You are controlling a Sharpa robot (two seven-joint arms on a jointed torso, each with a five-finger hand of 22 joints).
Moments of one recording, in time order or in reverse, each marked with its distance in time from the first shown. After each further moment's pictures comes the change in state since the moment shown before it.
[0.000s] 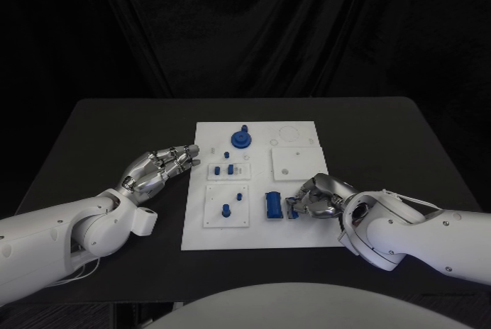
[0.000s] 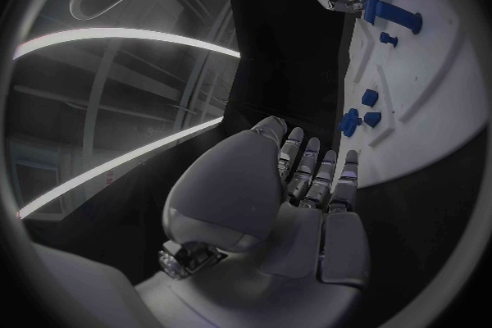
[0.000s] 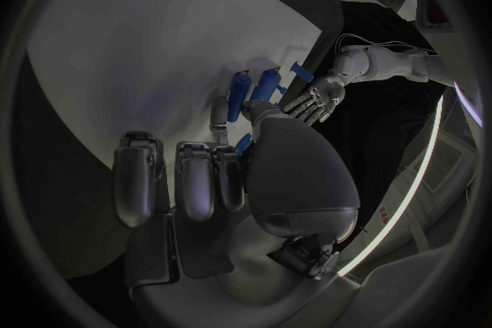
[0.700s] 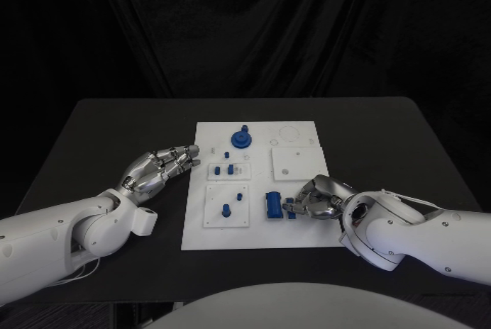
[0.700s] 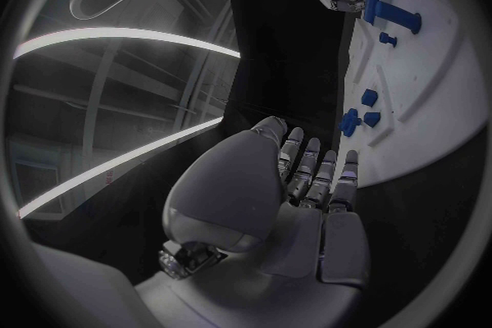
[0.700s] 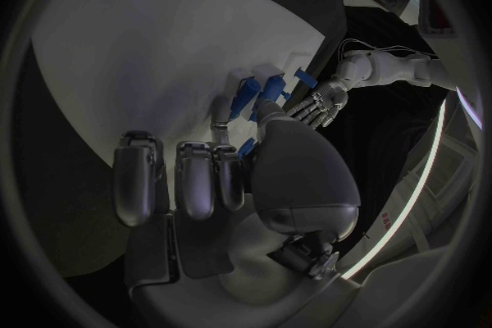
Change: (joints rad) left arm -0.001 0.001 0.000 -0.003 0.000 0.004 0.000; left_hand 0.000 0.000 0.003 0.003 0.000 0.000 0.000 0.000 0.000 -0.004 0.003 0.000 0.000 0.000 0.000 0.000 0.000 0.000 0.000 0.000 0.000 -0.002; right arm 0.000 0.002 0.000 -0.003 -0.018 0.028 -0.028; right_hand -0.121 0.013 -0.111 0.014 -0.363 0.000 0.007 -0.006 -0.013 0.004 0.004 0.000 0.000 0.000 0.000 -0.004 0.000 0.000 0.000 0.000 -0.008 0.000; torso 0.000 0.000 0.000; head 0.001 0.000
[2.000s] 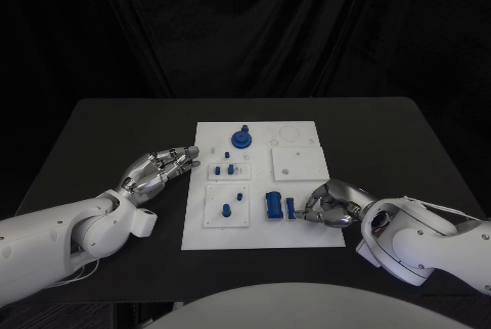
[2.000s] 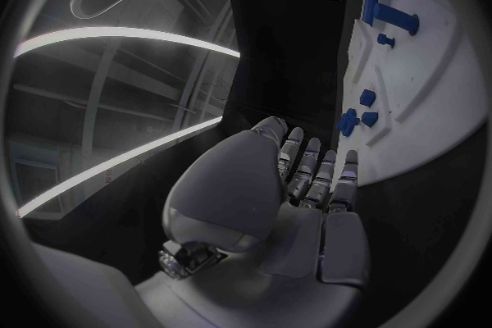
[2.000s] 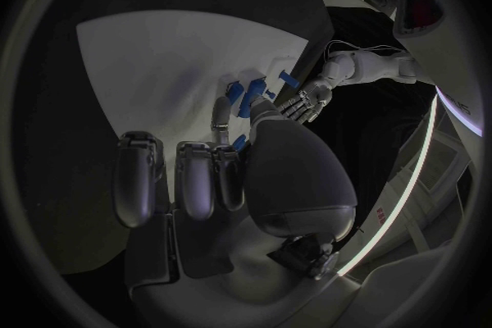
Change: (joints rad) left arm -0.005 -0.006 0.000 0.002 0.000 0.004 0.000; left_hand 0.000 0.000 0.003 -0.003 0.000 0.000 0.000 0.000 0.000 0.002 0.002 0.000 0.000 0.000 0.000 0.004 0.001 0.000 0.000 0.000 0.000 0.002; right arm 0.000 -0.129 -0.005 0.114 -0.002 0.017 0.061; right_hand 0.085 0.021 -0.038 -0.006 -0.040 -0.020 -0.002 0.091 0.055 0.000 0.000 0.000 0.001 0.000 0.000 0.005 0.000 0.000 0.000 0.000 0.011 0.000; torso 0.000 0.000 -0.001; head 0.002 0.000
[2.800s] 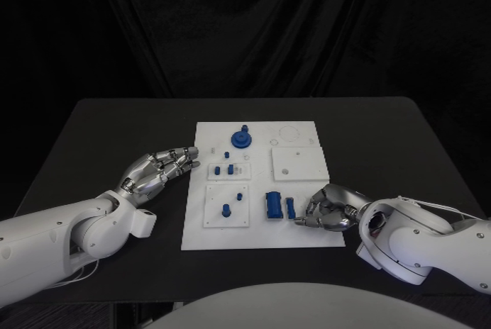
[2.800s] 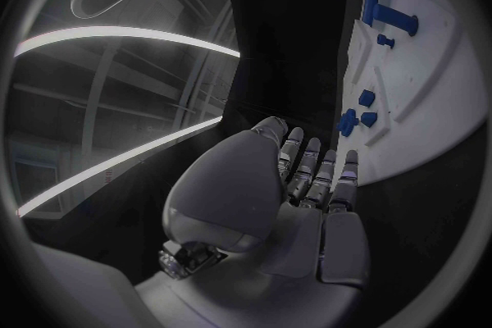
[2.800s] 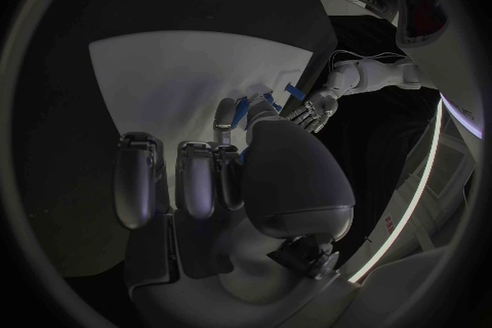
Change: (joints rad) left arm -0.001 0.000 0.000 0.000 0.000 0.003 0.000; left_hand 0.000 0.000 0.006 0.000 0.004 0.000 0.000 0.004 0.000 0.000 0.000 0.000 0.000 0.004 0.004 0.006 0.001 0.000 0.004 0.004 0.000 0.003; right arm 0.000 0.015 -0.001 -0.012 -0.003 0.066 -0.046; right_hand 0.025 0.025 -0.029 0.004 -0.120 -0.003 -0.018 0.110 0.086 0.000 -0.015 0.000 0.000 0.000 -0.007 0.000 0.000 0.000 0.000 -0.007 0.006 0.000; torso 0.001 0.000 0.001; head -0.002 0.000
